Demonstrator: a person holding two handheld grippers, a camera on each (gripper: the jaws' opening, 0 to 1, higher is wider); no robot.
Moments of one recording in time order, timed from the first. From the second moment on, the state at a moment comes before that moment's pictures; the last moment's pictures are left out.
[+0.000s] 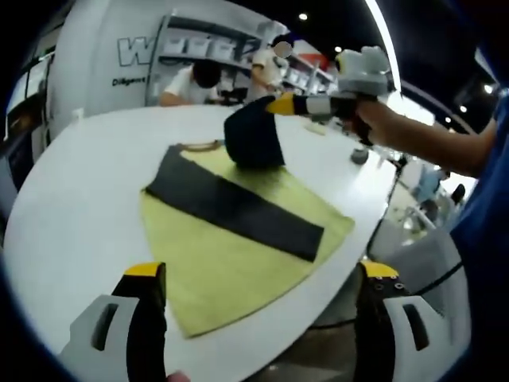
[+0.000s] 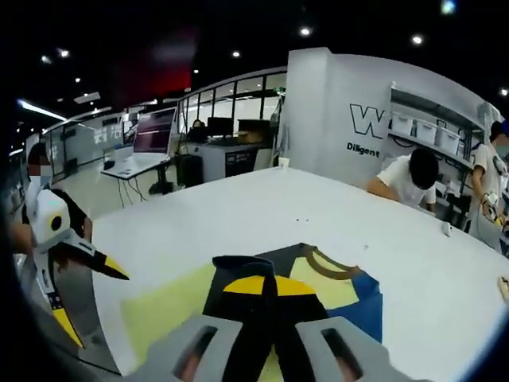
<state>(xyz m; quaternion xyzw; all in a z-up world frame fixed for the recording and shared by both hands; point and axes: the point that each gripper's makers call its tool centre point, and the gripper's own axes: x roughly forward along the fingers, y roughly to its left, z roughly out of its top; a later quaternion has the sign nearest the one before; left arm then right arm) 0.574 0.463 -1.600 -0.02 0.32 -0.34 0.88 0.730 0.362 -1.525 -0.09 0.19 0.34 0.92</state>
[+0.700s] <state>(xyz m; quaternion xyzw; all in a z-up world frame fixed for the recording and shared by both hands) 0.567 0.464 -1.601 -0.03 0.32 -0.33 0.88 0.661 0.401 -1.559 -0.05 0.21 0.41 0.88</state>
